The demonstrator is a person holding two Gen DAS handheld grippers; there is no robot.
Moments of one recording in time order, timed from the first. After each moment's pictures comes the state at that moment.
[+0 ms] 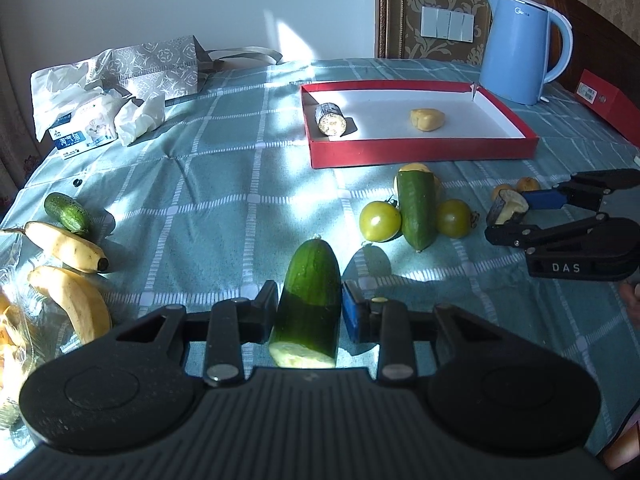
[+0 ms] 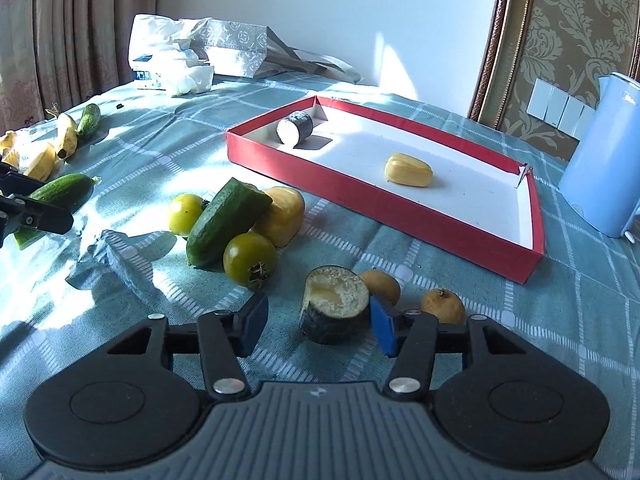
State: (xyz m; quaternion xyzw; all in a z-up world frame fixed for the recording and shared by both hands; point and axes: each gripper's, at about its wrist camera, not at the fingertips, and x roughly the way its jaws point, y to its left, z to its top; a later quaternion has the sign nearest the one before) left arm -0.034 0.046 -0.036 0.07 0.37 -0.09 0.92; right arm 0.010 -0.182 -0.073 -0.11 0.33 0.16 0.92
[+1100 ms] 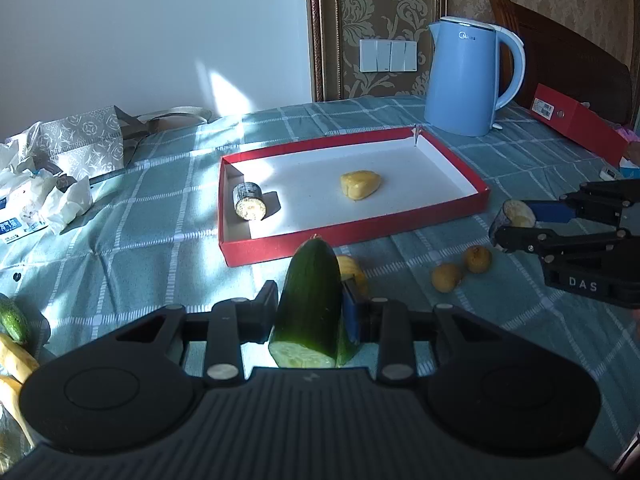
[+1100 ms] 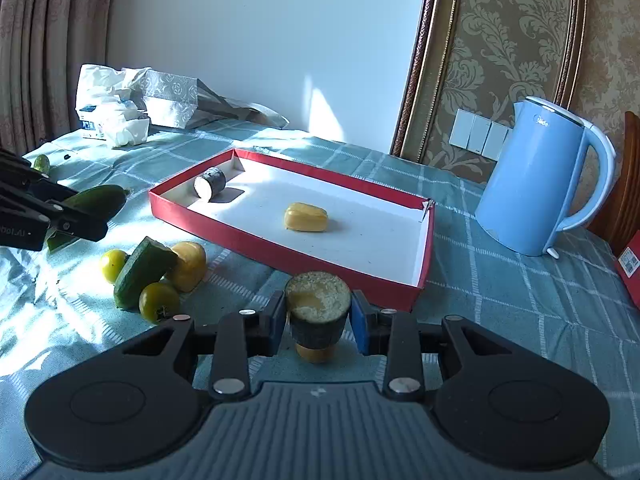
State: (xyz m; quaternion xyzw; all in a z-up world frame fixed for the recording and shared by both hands) left arm 0.023 -0.024 -0.008 0.09 0.32 -0.17 0.93; right arm 0.001 -0.241 -0.032 -0.10 0.27 0.09 0.95
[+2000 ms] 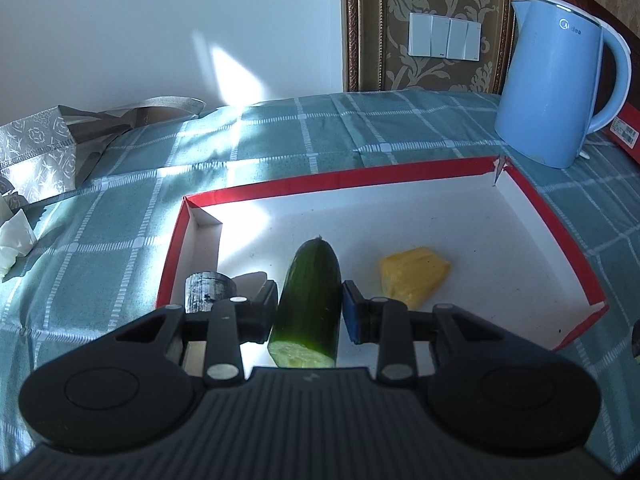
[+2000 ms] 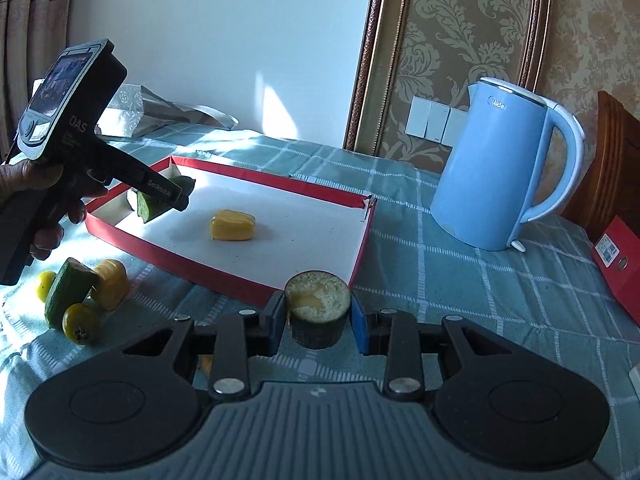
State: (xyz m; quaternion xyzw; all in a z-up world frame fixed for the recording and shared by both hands) left arm 0.203 -0.089 -0.047 0.08 0.36 -0.11 0.92; right arm 0.037 -0.287 -0.028 -0.08 0.28 0.05 0.96
